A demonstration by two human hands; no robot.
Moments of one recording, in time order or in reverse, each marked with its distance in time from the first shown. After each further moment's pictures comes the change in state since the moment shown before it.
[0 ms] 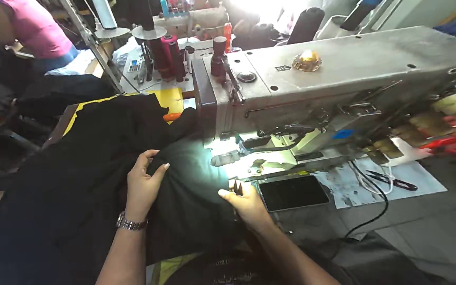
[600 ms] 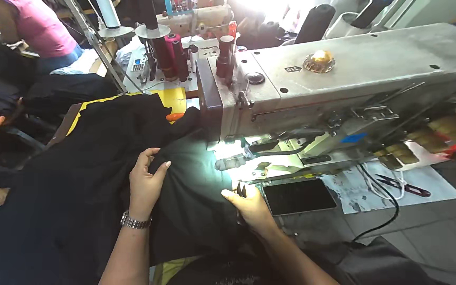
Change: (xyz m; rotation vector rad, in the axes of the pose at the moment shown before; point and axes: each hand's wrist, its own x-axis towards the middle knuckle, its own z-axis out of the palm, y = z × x) left_hand 0.006 -0.001 0.005 -0.023 0.063 0.006; right_hand 0.004 0.001 0.002 -0.006 0.040 0.003
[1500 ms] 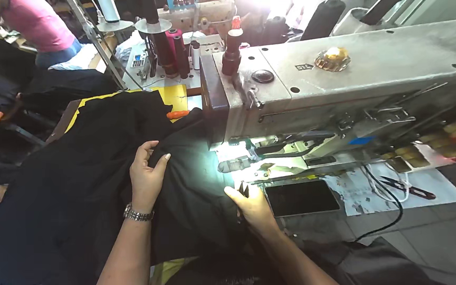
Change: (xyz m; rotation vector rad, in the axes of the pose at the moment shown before) left_hand 0.012 -0.004 0.009 0.005 0.058 0.025; right_hand 0.001 -0.006 0.004 0.045 0.068 0.061
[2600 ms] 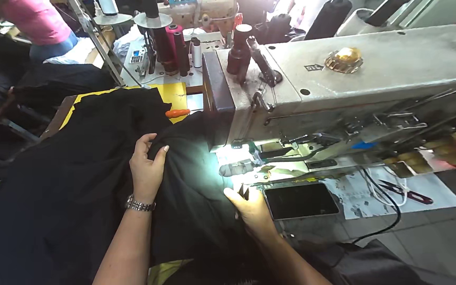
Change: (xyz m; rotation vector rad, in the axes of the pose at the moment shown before) left_hand 0.014 -0.010 0.014 -0.008 0.052 -0.003; right_hand 0.001 0.005 0.006 0.073 0.050 -0.055
